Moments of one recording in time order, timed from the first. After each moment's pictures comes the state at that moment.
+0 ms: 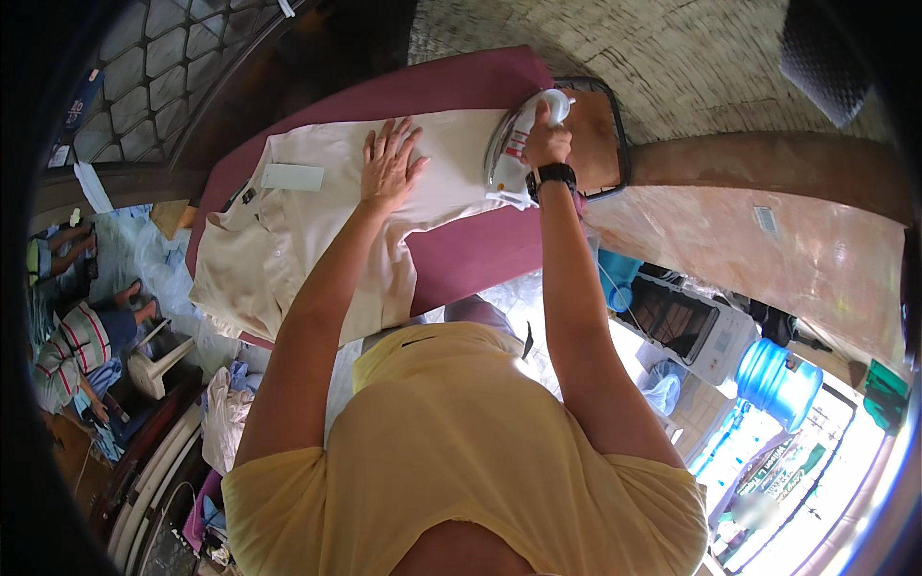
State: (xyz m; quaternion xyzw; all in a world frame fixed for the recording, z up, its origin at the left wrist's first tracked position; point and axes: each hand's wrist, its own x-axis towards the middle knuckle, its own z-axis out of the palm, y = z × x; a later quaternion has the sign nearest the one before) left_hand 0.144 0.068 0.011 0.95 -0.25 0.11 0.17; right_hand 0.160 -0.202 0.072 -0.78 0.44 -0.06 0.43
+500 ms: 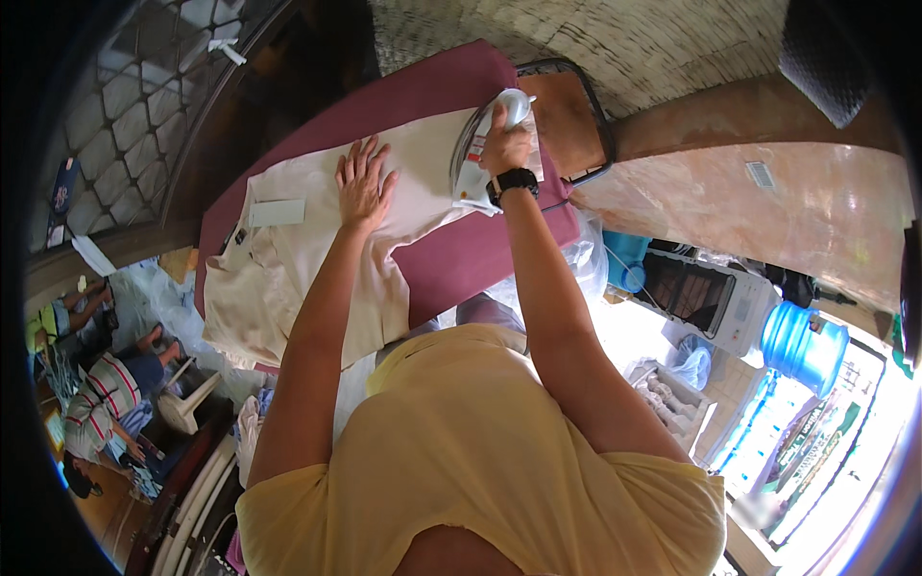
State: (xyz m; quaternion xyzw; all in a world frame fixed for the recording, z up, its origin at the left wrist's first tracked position) left_hand 0.146 0.068 0.011 0.95 -0.24 0.09 0.17; right_hand 0.147 -0.185 0.048 -0.79 0.40 -0.17 0.44
